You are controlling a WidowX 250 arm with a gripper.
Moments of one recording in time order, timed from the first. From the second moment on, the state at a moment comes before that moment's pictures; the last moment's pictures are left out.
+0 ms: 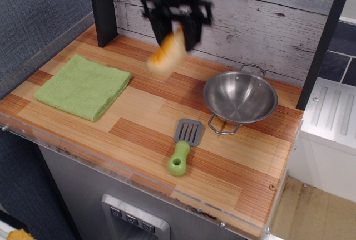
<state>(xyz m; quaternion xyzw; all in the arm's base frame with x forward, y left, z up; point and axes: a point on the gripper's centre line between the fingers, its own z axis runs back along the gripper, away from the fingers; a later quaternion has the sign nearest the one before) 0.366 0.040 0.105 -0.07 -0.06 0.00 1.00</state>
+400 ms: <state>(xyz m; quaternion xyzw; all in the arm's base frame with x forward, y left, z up) 0.344 0.119 0.130 0.02 -0.05 0.03 1.00</state>
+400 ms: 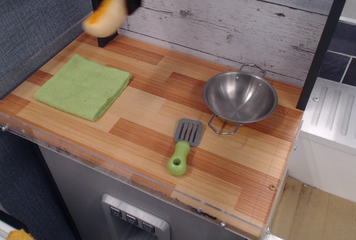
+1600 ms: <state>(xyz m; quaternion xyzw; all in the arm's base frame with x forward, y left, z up) 0.278 0.170 0.065 -0.01 -0.03 0.06 1.00</state>
